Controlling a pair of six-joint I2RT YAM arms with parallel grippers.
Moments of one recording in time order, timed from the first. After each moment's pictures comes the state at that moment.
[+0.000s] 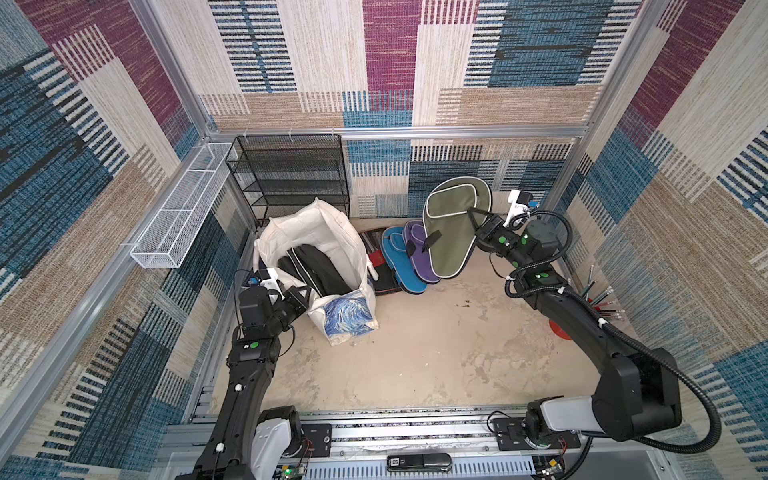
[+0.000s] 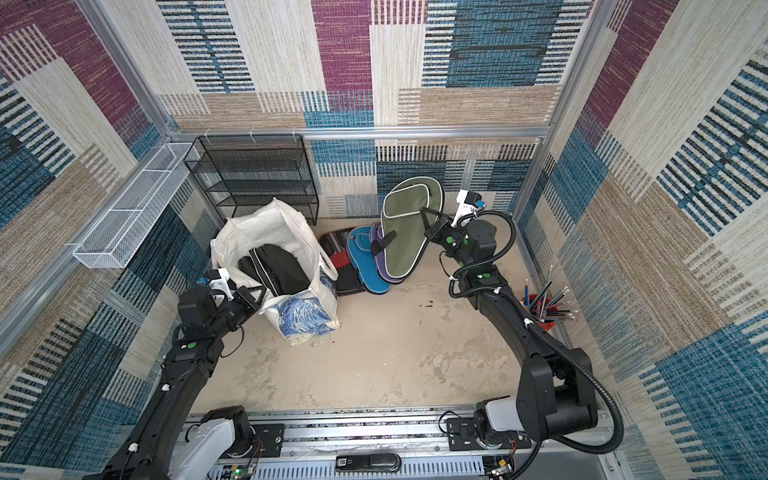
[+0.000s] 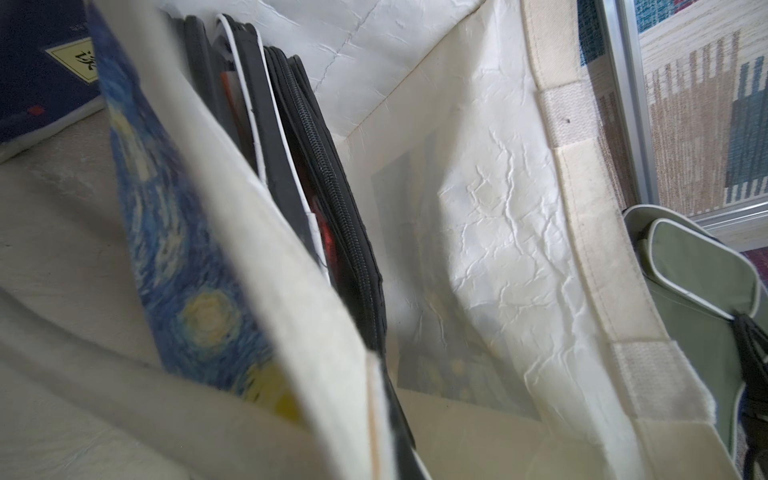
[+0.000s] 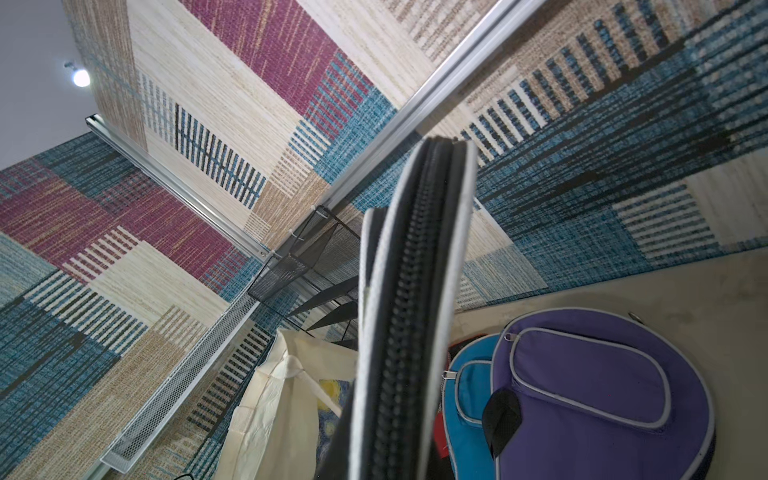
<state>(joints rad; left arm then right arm) 0.13 0.89 0.56 -0.08 0.45 -0.70 0.15 1.39 0.99 0.48 -0.38 0.85</state>
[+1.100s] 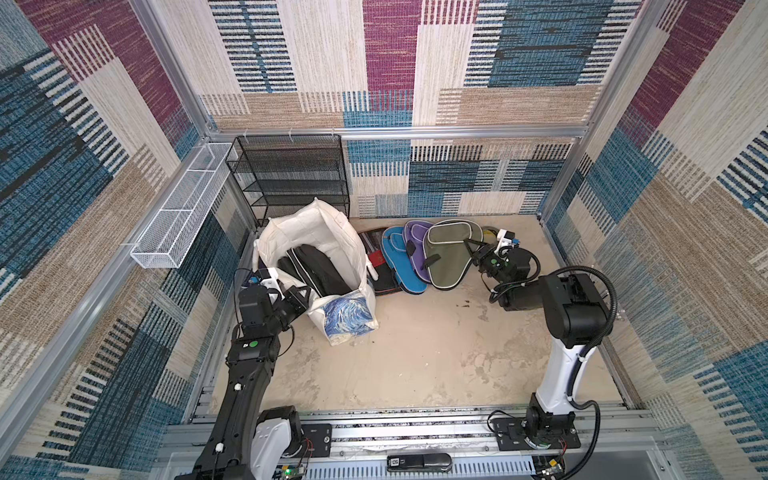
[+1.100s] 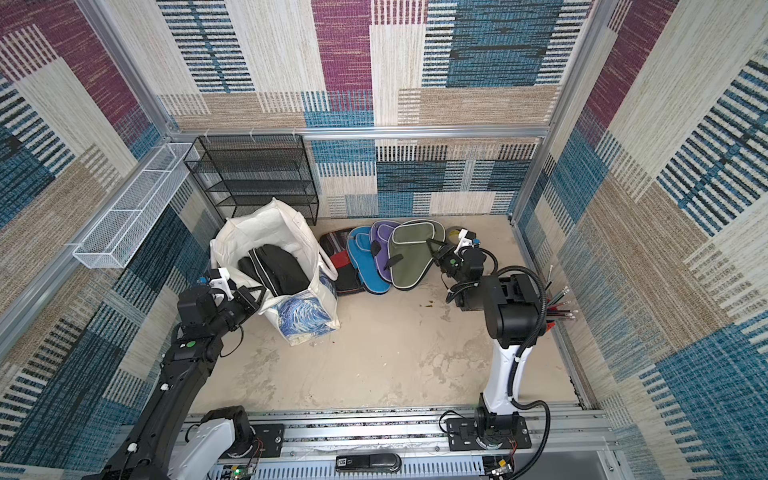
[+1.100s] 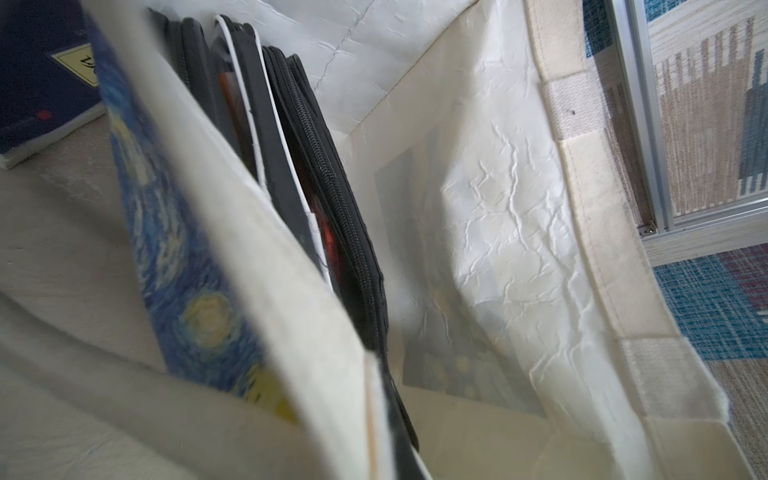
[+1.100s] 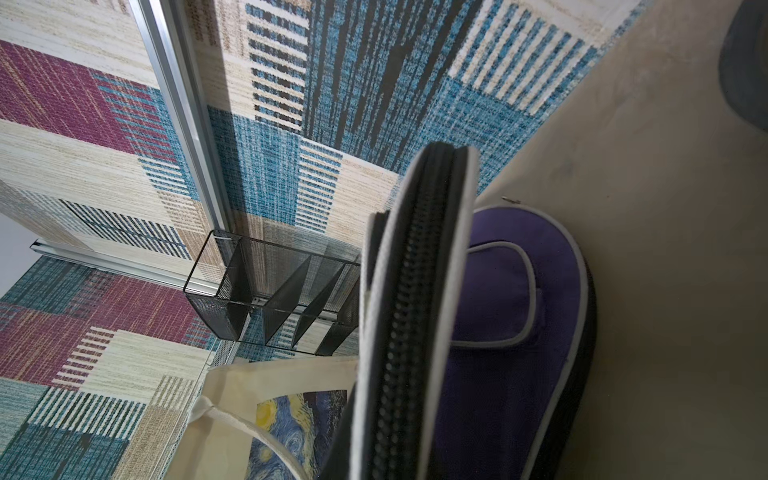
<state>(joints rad) 0.13 0.89 0.57 -0.11 0.44 -0.68 0.03 1.99 0.89 1.10 -0.53 1.21</state>
